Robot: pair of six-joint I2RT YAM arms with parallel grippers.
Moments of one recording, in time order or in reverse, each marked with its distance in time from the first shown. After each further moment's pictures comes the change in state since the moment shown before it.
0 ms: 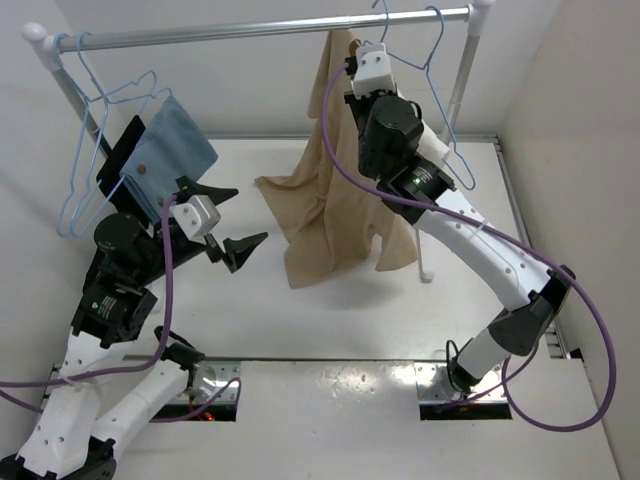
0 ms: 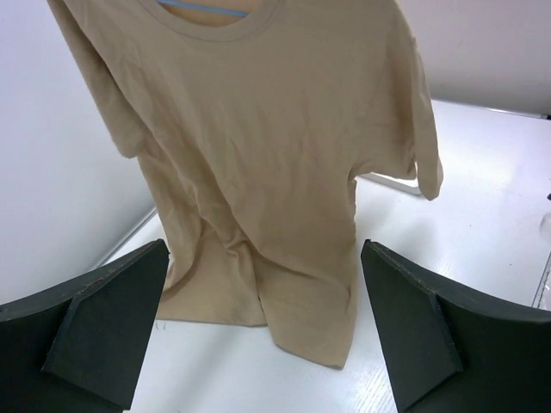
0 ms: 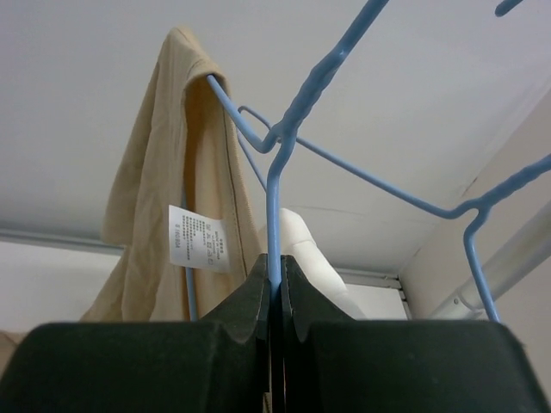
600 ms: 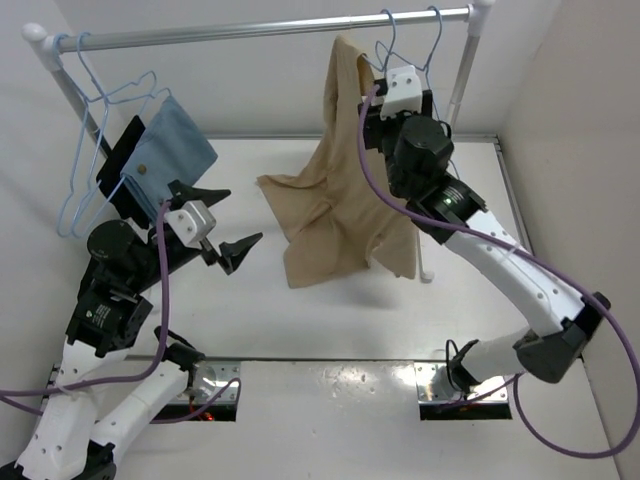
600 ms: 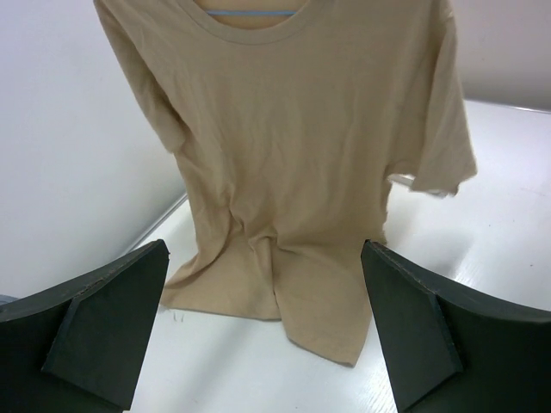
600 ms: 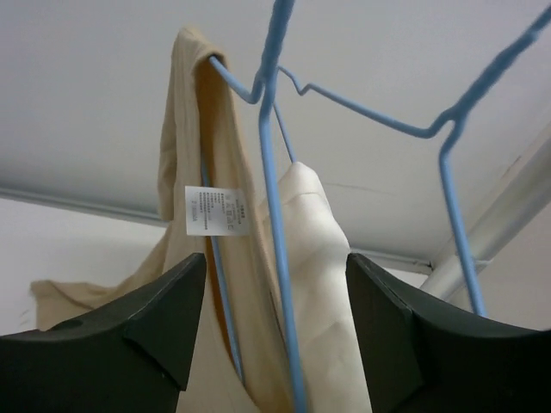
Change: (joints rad) left arm 0.001 -0.033 -0.002 -0.022 -0.045 0.026; right arm -0.047 -0.171 -0.208 -0.056 -0.124 0.137
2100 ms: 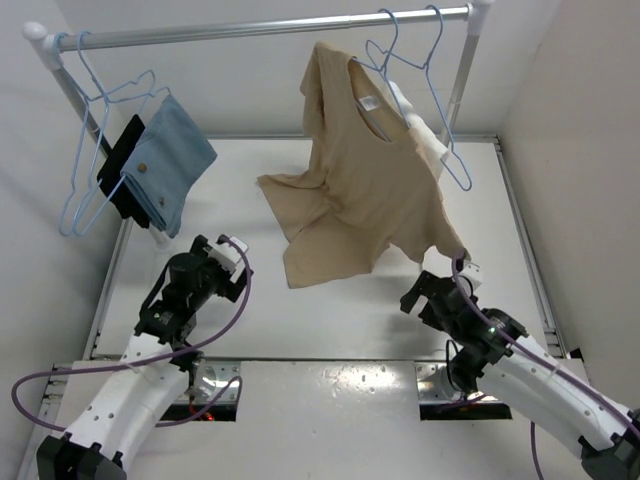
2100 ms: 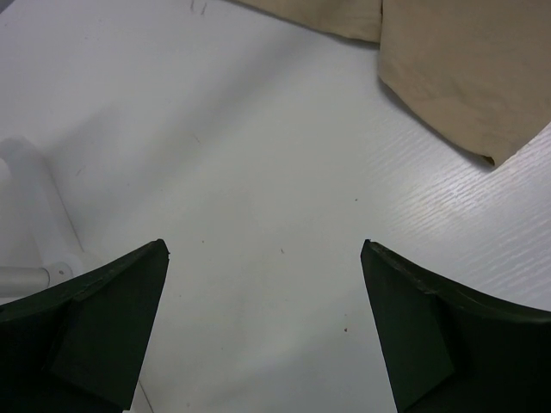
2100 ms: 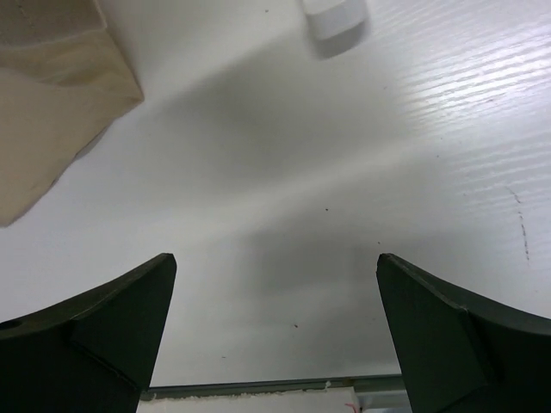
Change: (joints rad) left arm 0.087 -0.089 -0.705 0.145 -0.443 0.134; right arm 0.002 -0.898 -1.187 -0.694 -0.311 1.292
